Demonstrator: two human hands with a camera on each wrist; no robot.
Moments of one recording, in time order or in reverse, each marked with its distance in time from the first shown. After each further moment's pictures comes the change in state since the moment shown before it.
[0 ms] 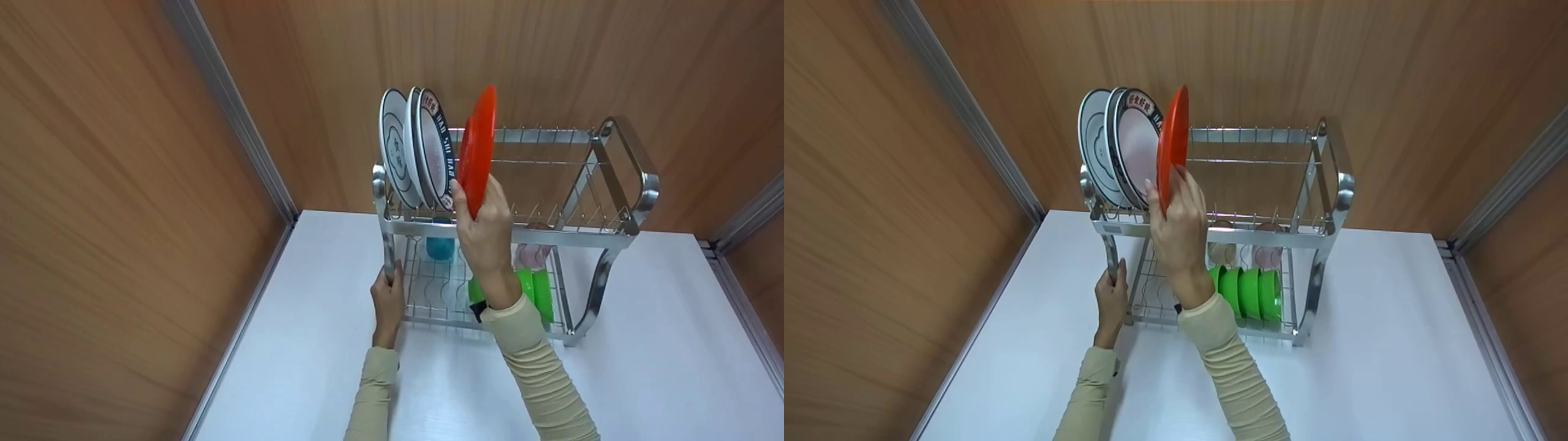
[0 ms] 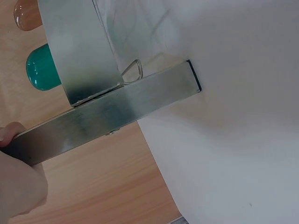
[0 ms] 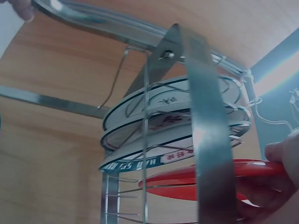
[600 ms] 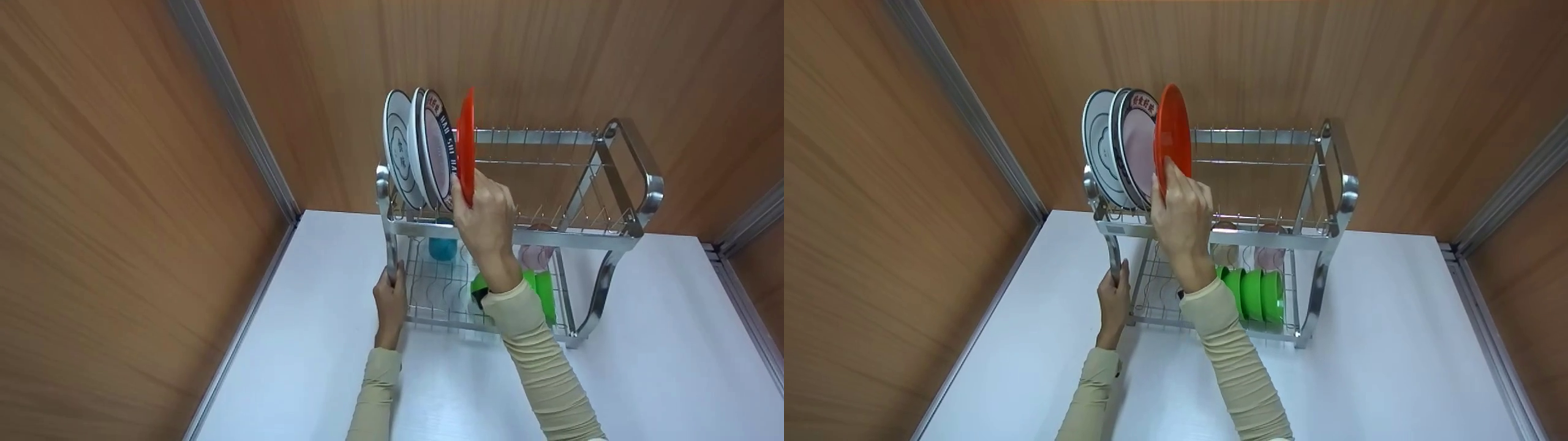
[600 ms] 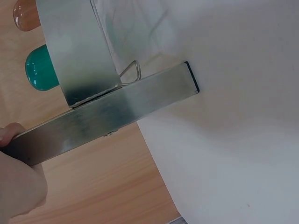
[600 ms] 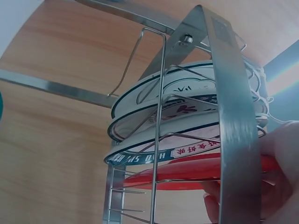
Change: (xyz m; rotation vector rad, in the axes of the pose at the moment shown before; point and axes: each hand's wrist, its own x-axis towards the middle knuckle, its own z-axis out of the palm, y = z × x) left_hand 0.001 0.002 0.000 0.035 0.003 -0.010; right_hand 0.020 0.010 0.009 -0.222 -0.109 -0.011
